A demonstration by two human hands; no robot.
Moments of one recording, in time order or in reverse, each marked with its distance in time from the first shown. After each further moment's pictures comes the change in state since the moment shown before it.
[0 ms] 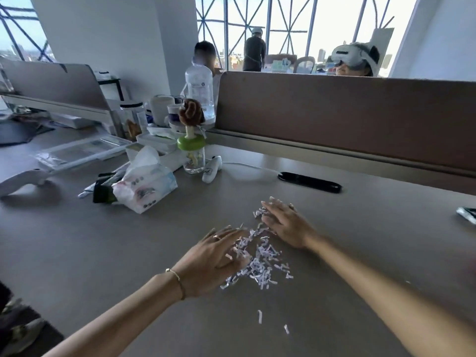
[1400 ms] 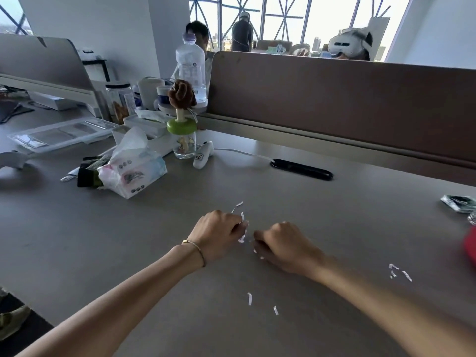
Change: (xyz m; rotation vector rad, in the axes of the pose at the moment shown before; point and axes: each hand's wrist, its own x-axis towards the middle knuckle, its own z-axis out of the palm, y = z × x) left_hand 0.045 0.011 0.022 0.107 0.176 -0.106; right_hand -0.073 -0.043 0.011 -0.289 0.172 -0.347
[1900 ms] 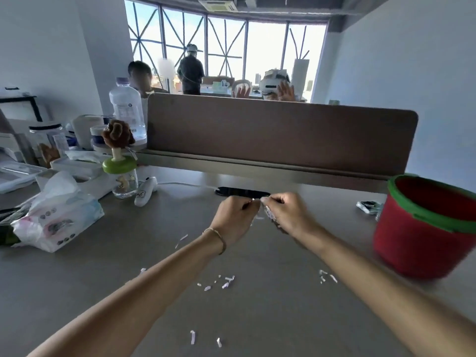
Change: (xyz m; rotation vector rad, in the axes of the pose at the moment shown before) left_hand 0.094 0.151 -0.015 -0.566 0.011 -0.023; right_hand -0.030 0.065 -0.118 0.743 0.462 0.671
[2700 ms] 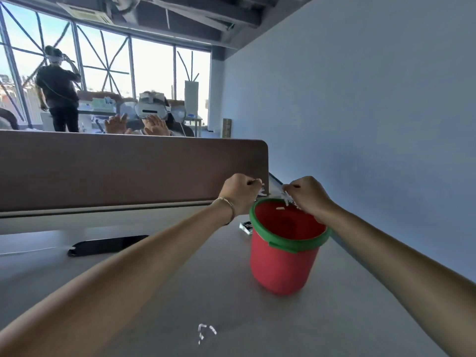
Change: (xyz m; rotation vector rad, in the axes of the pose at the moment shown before) left_hand 0.128 0.224 0.180 -0.149 -0.281 0.302; right_hand 0.000 0.039 -0.323 -0.539 0.490 0.266
